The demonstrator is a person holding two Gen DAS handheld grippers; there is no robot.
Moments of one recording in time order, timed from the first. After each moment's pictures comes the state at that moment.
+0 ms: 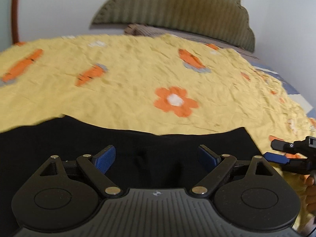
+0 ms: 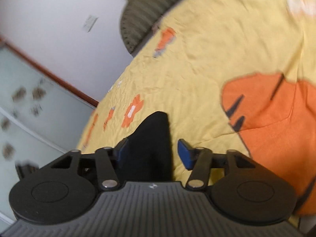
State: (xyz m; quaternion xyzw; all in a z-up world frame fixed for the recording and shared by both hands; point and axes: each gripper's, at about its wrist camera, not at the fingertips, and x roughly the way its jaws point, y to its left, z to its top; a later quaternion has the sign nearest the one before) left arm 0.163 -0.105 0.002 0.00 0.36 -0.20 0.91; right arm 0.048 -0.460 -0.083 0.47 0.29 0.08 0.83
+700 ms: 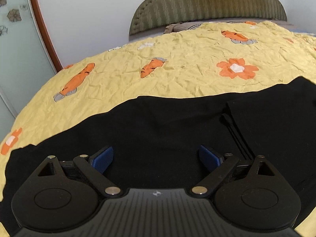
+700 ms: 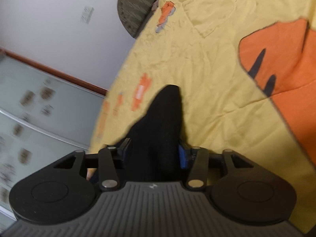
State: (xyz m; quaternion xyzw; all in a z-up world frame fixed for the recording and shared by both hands) left arm 0.140 -0.071 -0.032 0.15 0.33 -0.07 0.93; right arm 0.067 -0.436 -0.104 0.53 0.30 0.13 0.78
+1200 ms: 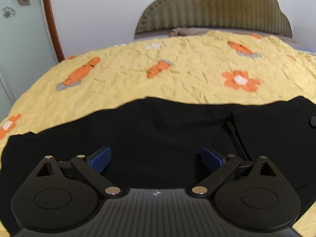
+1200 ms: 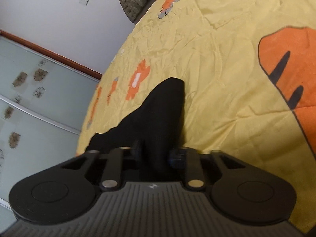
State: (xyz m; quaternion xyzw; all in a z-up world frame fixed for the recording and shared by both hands) left arm 0.134 -0.054 -0.021 0.10 0.33 -0.07 0.94; right arm 0.096 -0.417 -0.097 0.45 0.36 0.13 0.81
